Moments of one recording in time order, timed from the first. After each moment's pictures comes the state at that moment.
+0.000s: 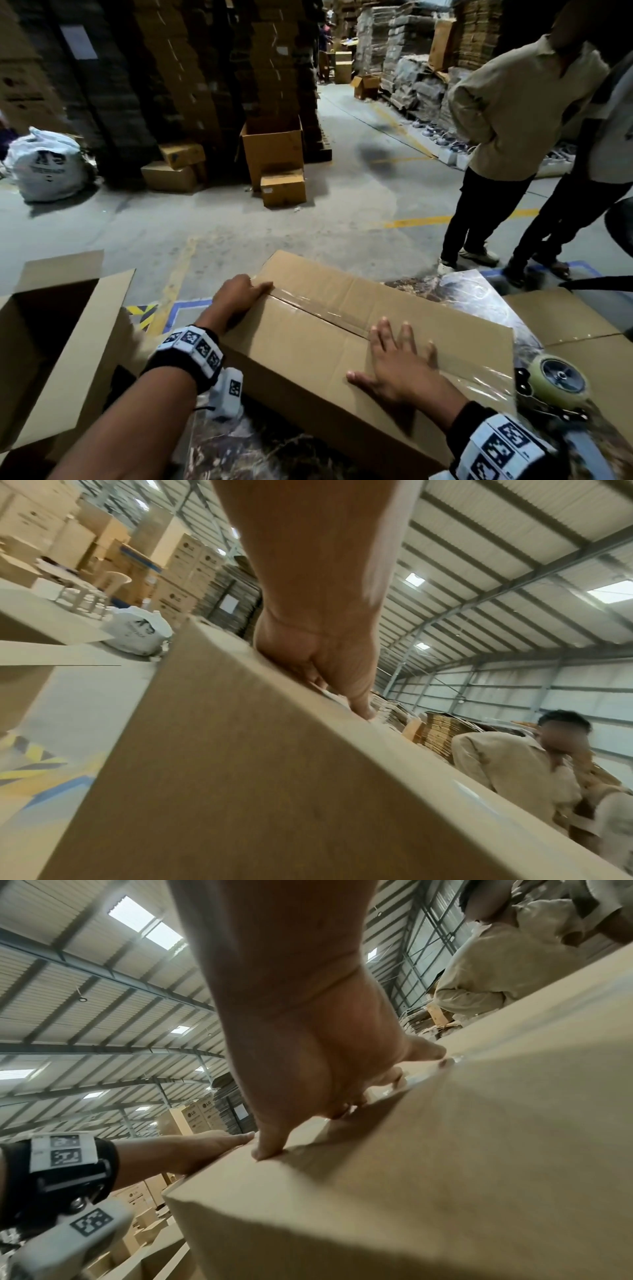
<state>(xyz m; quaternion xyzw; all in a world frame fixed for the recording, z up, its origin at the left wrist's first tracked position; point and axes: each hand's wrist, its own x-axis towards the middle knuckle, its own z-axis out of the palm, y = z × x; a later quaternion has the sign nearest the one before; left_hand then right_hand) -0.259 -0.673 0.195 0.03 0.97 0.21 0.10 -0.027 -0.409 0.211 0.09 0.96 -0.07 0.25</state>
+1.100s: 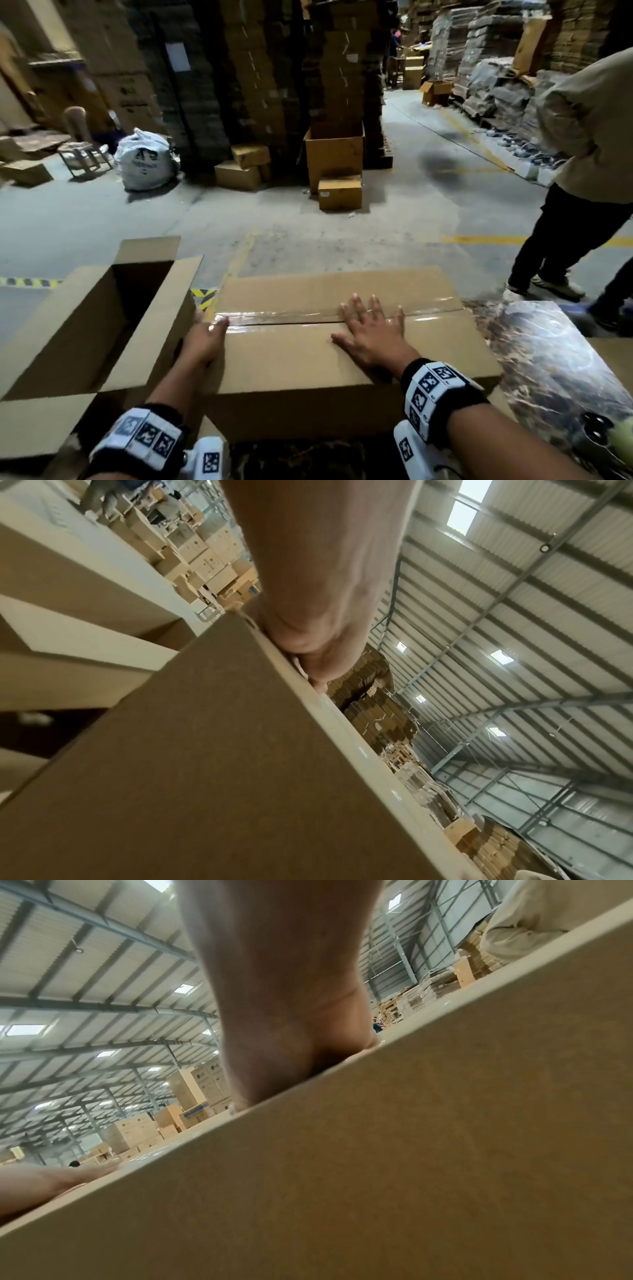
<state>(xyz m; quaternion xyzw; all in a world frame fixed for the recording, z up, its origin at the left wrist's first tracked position) -0.150 -0.806 0.186 -0.24 0.86 0.44 0.03 -0.131 -0.475 0.194 -0.09 0.98 -0.05 0.16</state>
